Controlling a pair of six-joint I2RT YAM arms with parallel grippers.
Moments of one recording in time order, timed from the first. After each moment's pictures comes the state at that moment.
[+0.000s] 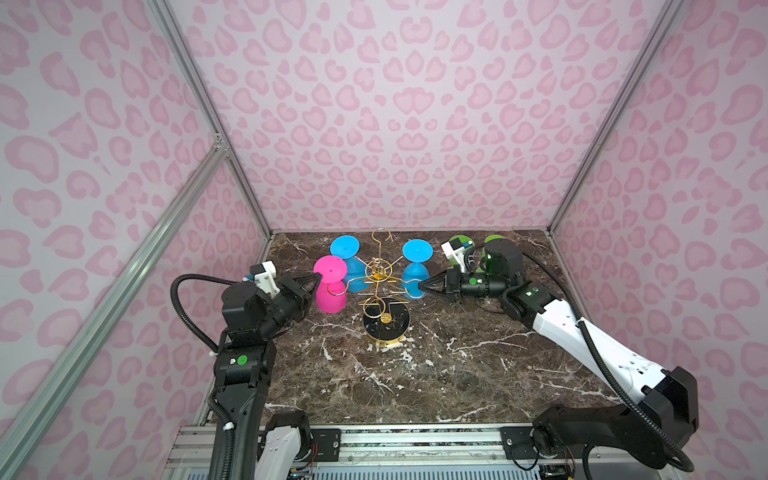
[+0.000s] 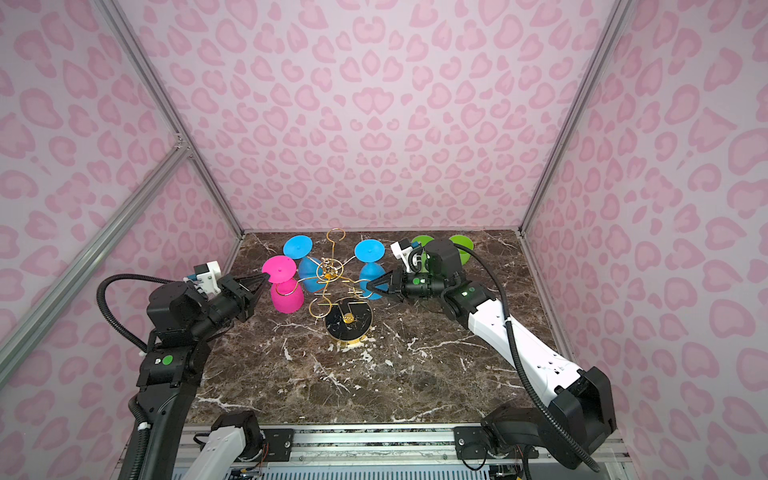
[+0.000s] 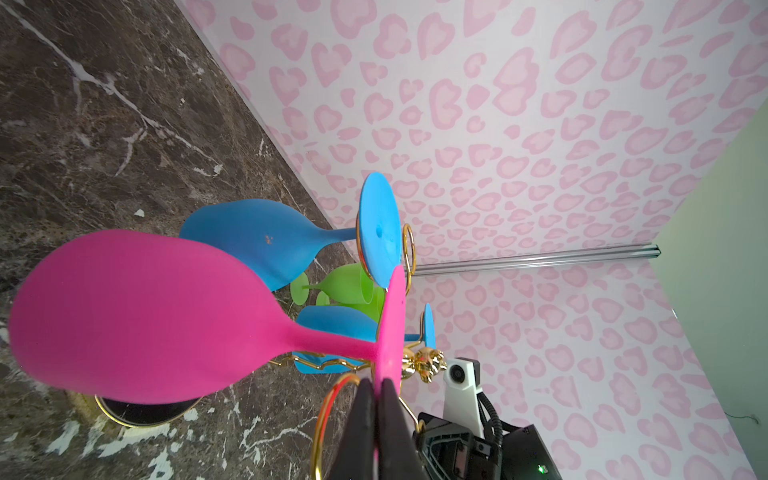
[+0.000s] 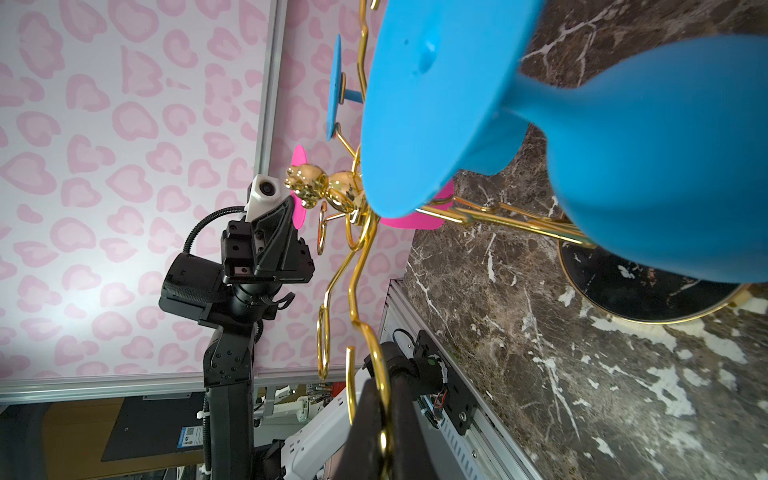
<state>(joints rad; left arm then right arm) 0.11 0.75 0.88 -0.35 0.63 -1.20 0.53 1.33 1.14 -0.20 -0.80 1.00</state>
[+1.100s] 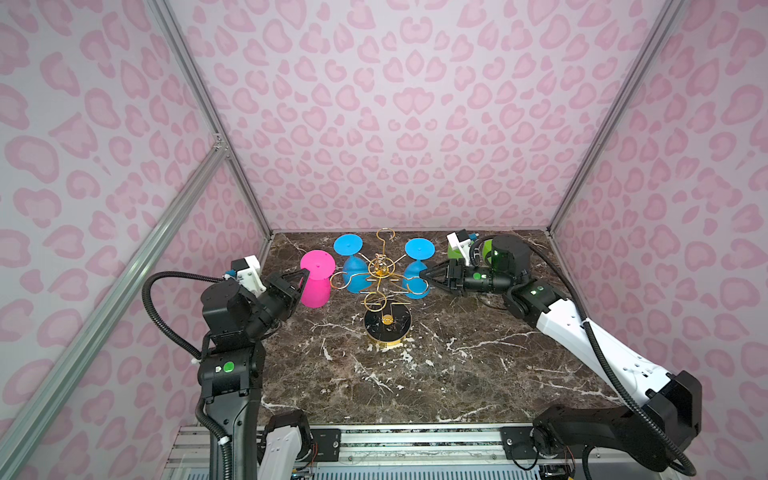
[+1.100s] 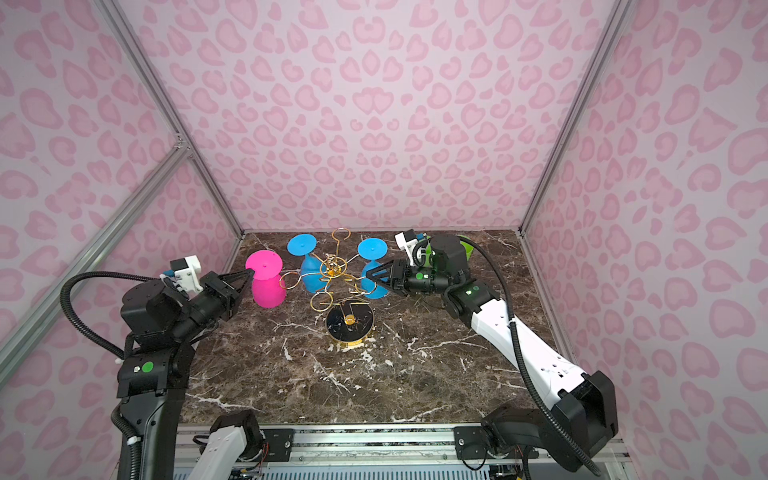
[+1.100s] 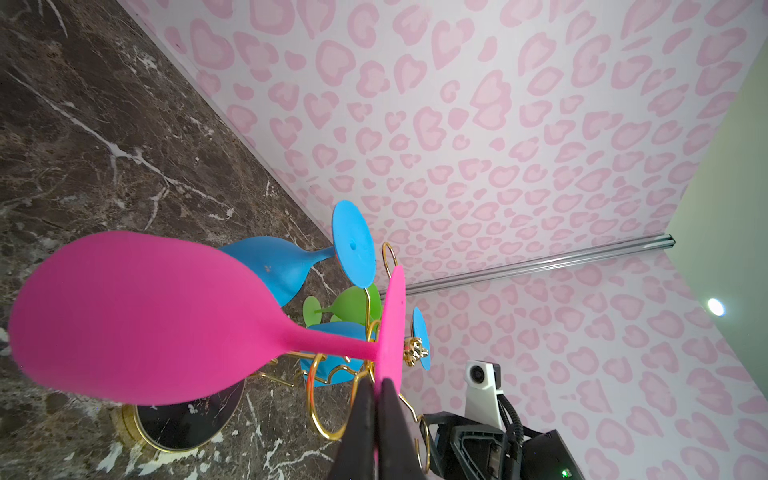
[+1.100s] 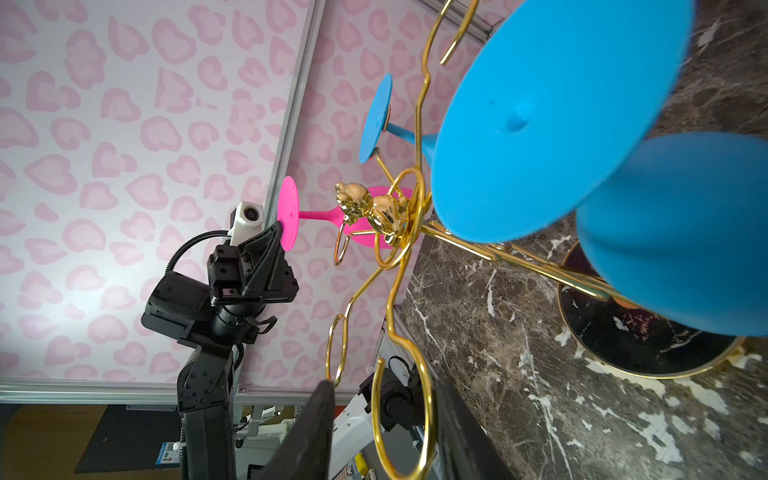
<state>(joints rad) 0.20 0.74 1.01 -0.49 0.63 -1.08 0.51 1.30 1.16 -0.16 -0.77 0.97</state>
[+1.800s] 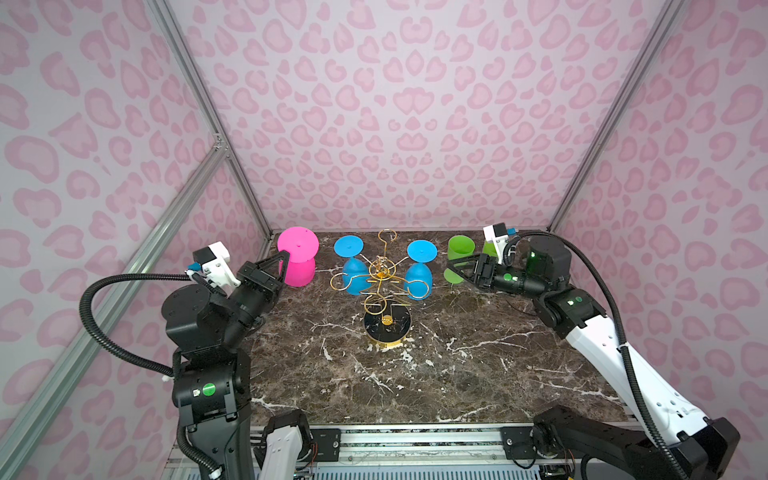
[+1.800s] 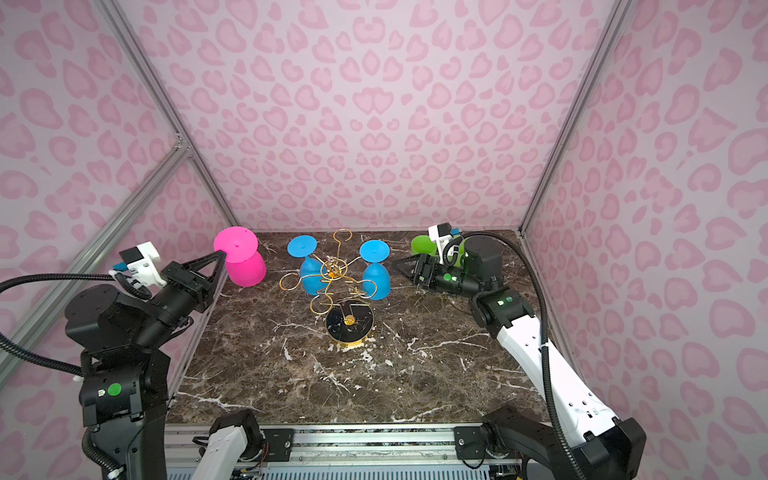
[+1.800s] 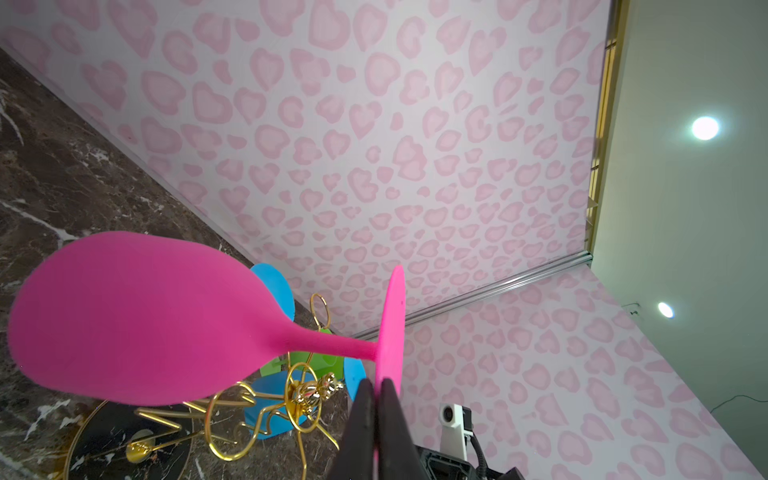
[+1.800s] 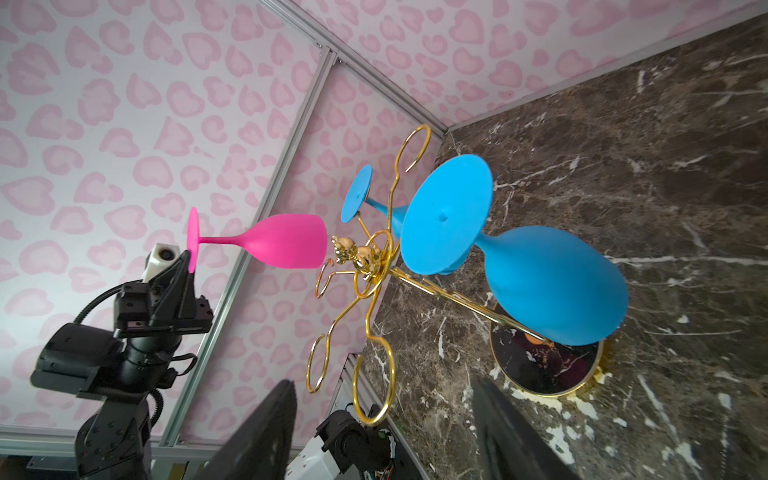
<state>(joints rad) 0.25 0.73 1.27 -0.52 0.60 -1.12 0.36 1.13 1.14 -0.28 -0.68 0.82</state>
